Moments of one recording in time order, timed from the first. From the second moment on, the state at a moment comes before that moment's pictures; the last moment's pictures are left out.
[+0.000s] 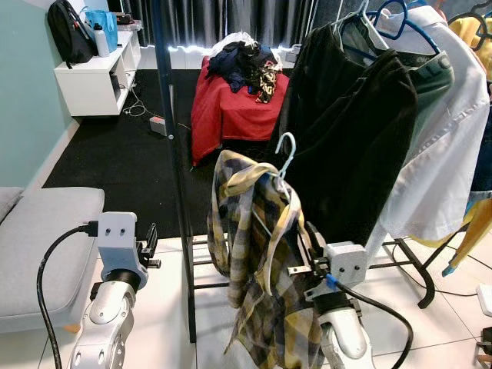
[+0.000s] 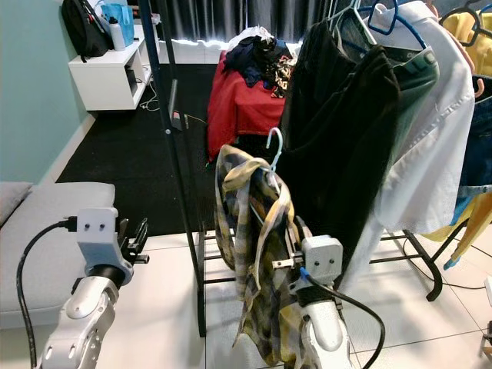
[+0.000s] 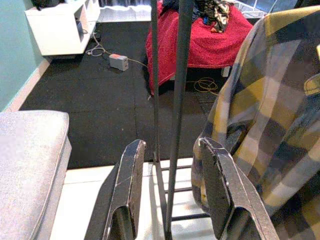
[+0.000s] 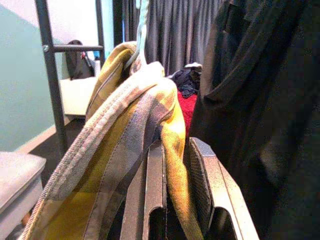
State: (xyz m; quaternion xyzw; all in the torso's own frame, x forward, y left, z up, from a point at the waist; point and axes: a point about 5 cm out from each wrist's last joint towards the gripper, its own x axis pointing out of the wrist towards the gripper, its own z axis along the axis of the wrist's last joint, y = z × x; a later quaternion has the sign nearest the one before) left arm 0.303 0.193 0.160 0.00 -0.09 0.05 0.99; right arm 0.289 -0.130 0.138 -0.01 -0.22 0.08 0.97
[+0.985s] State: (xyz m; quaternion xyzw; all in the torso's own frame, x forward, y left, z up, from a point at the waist) left arm 0.307 0.191 0.156 0.00 -0.08 0.04 1.00; right arm 0.292 -0.128 0.137 -0.04 -0.21 0.11 0.97
